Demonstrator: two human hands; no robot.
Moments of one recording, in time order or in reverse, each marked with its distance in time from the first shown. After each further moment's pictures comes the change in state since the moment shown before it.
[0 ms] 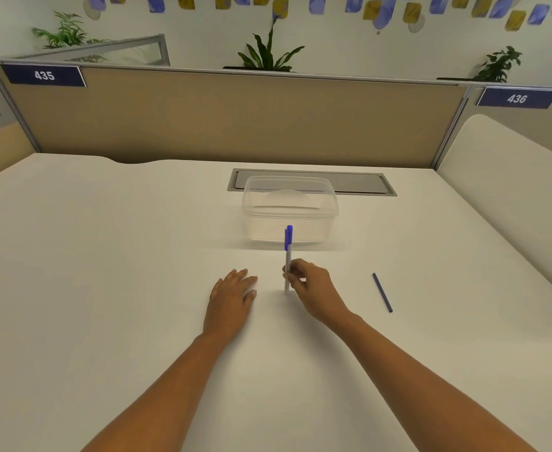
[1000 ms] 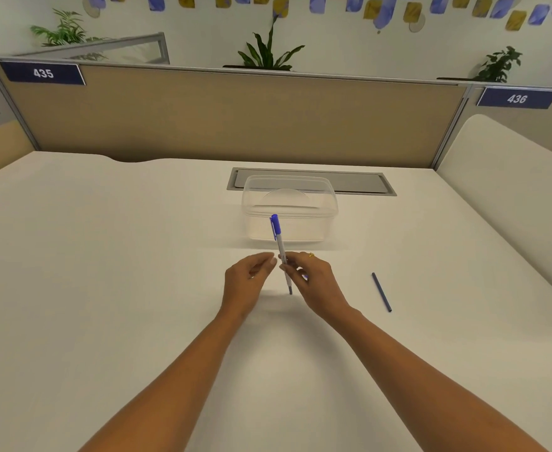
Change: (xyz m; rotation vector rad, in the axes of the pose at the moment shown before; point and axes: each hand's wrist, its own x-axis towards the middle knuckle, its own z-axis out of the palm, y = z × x) left_hand 0.014 0.056 -0.022 -0.738 0.138 -0.159; right_hand 0.007 0.005 -0.001 0.025 0.062 -0.172
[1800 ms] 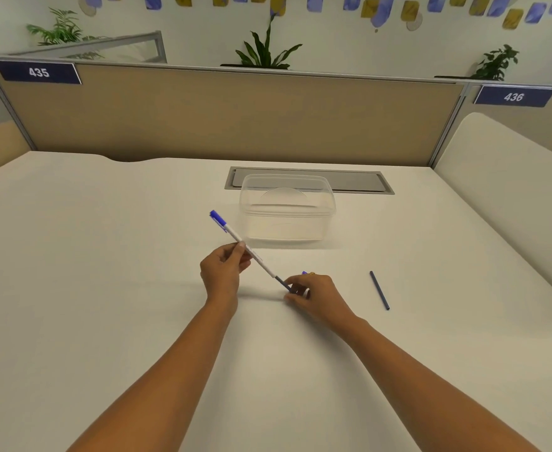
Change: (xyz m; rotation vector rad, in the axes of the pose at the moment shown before) left_hand 0.016 0.006 -0.011 -0.420 0.333 -0.219; right_hand -0.018 0.018 -0.005 -0.130 -0.243 0.198
